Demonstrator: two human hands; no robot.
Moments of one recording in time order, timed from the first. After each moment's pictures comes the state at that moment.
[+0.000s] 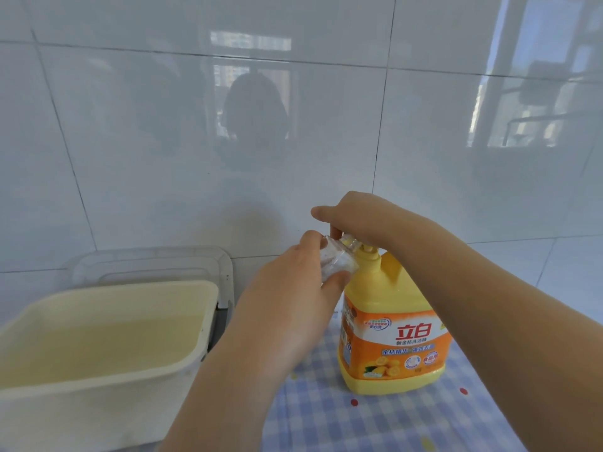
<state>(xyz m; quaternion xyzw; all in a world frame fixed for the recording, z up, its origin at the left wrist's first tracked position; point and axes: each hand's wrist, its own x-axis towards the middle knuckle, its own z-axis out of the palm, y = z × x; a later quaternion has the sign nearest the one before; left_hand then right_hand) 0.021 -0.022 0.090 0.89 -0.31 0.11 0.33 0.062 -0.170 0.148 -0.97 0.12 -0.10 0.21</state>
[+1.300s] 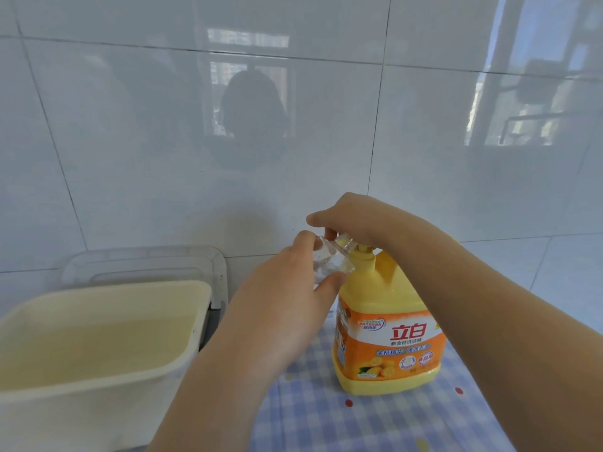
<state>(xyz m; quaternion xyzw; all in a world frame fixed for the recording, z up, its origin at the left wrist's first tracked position) 0.024 -0.023 0.087 0.89 -0.31 0.11 0.33 0.062 -0.172 0.147 -0.96 0.12 -0.07 0.24</state>
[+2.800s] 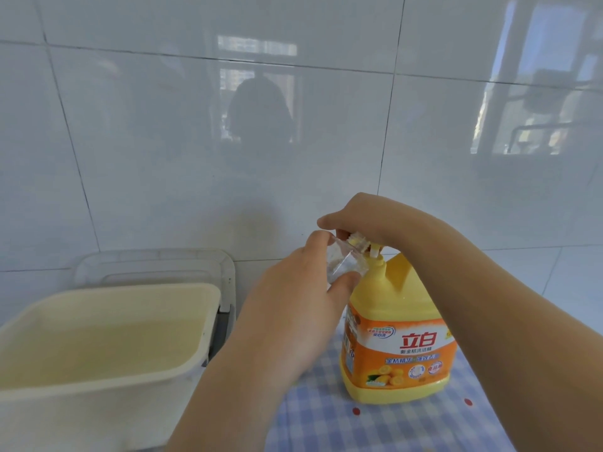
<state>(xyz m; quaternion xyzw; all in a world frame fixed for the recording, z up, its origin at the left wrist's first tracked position) 0.024 -0.024 0.085 0.86 -0.32 0.11 0.38 0.058 -0.169 0.156 -0.96 0.14 -0.07 0.24</state>
